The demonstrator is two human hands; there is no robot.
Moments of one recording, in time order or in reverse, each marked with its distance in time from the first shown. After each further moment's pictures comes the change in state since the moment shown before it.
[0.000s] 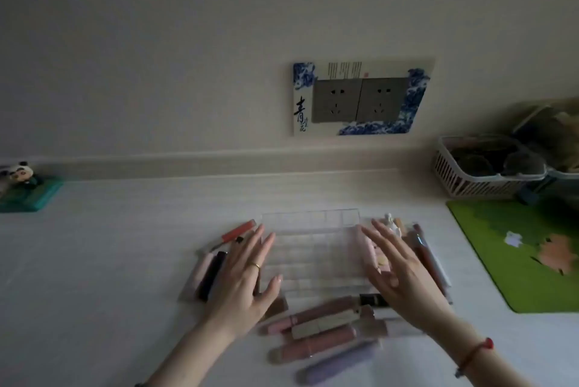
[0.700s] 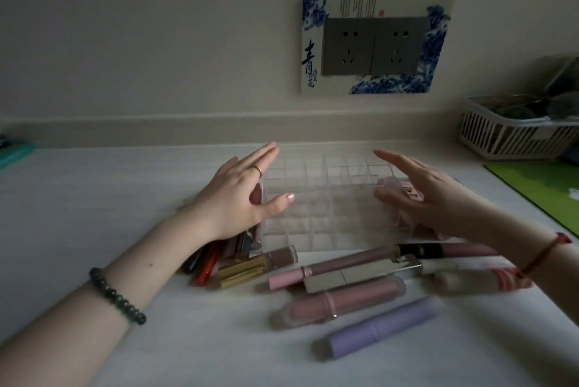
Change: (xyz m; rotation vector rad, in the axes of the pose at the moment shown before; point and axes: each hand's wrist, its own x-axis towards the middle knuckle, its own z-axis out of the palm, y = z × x) left_hand 0.042 -0.057 0.027 0.172 -0.054 0.188; right_hand 0.041 0.043 0.027 -0.233 -0.001 -0.151
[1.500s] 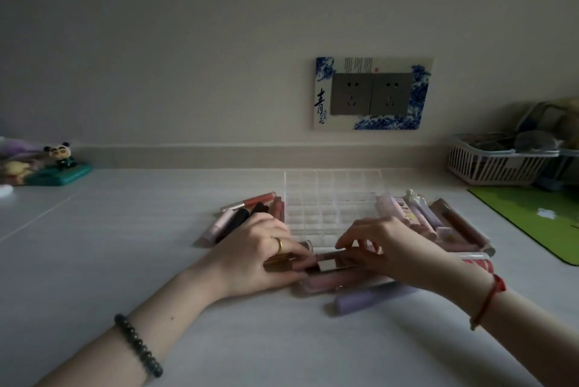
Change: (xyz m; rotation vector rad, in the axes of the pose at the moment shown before) left_hand -0.082 0.037 -0.010 0.026 0.121 0.418; right_hand -0.051 -0.085 0.019 -0.081 -0.004 -0.329
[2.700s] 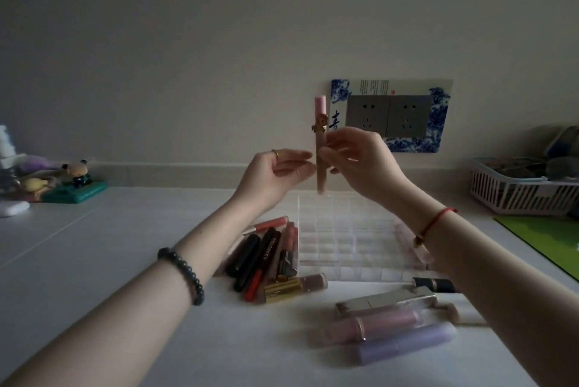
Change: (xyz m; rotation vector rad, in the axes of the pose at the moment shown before) left_hand 0.089 -0.046 -0.041 -0.796 0.451 -0.551; right_hand 0.119 -0.014 -0.047 0.484 0.474 0.082
